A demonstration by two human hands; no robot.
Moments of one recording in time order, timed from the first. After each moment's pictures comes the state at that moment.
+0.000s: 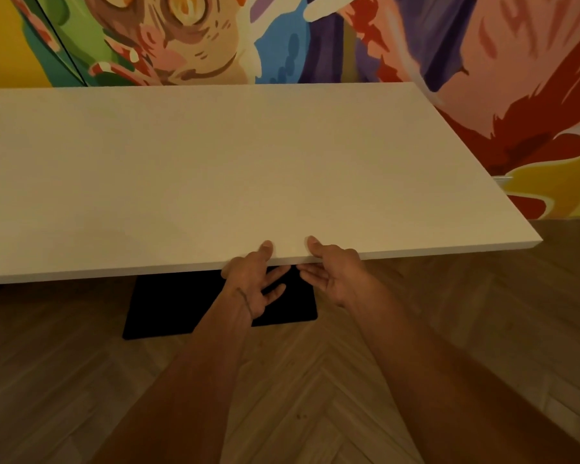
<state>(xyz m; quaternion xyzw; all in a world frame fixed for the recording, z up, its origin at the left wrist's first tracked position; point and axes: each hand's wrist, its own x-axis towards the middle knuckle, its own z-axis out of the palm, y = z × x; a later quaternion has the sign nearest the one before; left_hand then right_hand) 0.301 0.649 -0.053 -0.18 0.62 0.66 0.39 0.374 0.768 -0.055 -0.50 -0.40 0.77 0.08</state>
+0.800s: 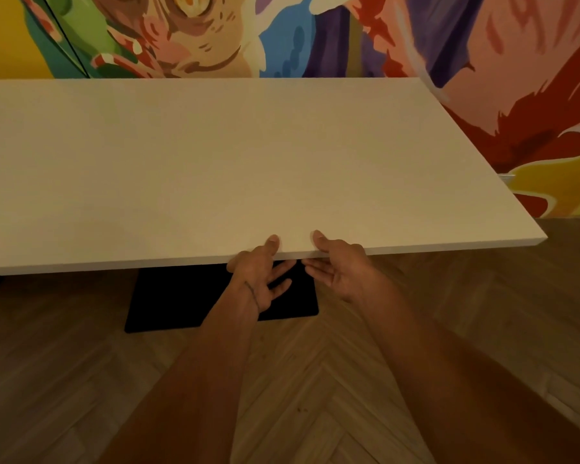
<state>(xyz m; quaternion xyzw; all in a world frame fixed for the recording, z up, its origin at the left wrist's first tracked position) 0.299 0.647 -0.055 -0.18 0.61 0.66 0.40 0.375 0.767 -0.055 -0.50 -0.40 0.77 0.08</state>
